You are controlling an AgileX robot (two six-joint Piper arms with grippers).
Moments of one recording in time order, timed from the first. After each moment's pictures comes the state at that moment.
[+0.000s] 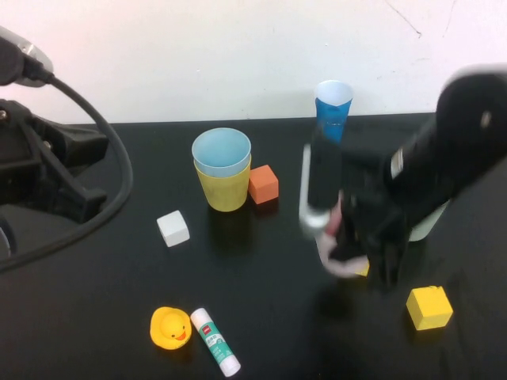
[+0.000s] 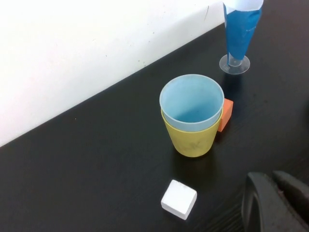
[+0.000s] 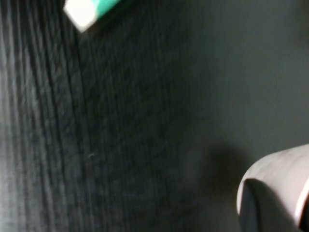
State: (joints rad) right arm 0.58 1.69 -1.34 0.29 0.98 -1.00; left arm -0.21 1.01 -1.01 -0.44 0.61 0.59
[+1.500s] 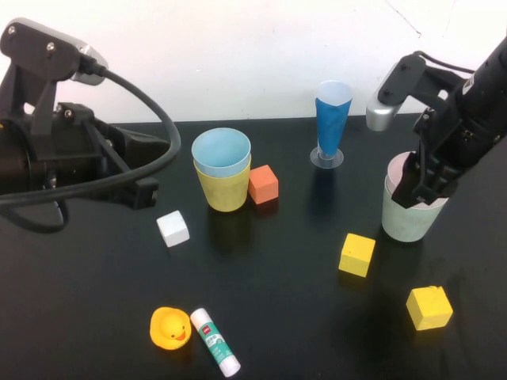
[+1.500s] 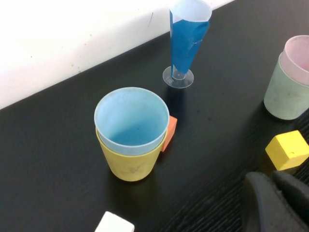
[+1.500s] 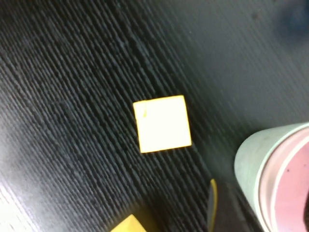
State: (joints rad) right arm 0.31 1.79 -1.57 0.24 1.15 -0.79; left arm -0.21 1.17 -1.00 -0.83 0.60 0.85
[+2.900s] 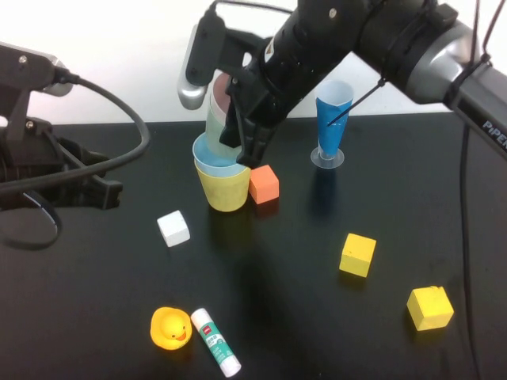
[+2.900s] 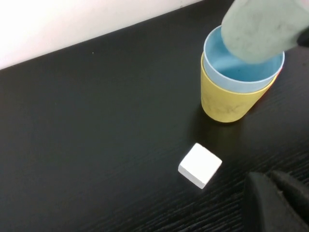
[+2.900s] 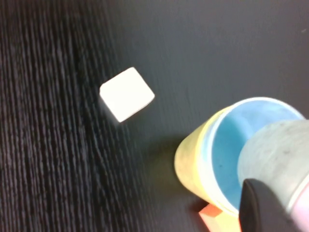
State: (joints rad) right arm 0.63 2.22 -2.33 0.22 1.17 -0.86; left arm -0.21 1.15 -1.00 -0.27 0.58 0.30
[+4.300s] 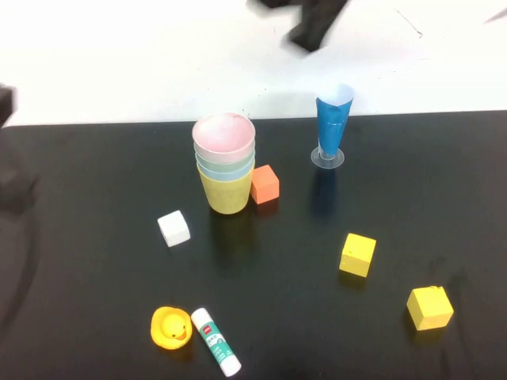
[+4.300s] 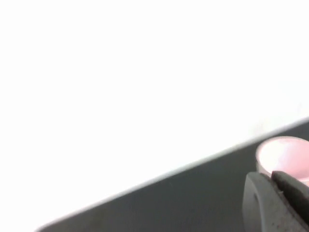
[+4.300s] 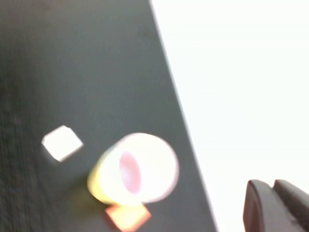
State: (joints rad) right arm 0.63 1.87 -2.29 0.15 1.15 -0.81; left arm -0.21 0.81 -0.84 -0.16 0.24 0.31
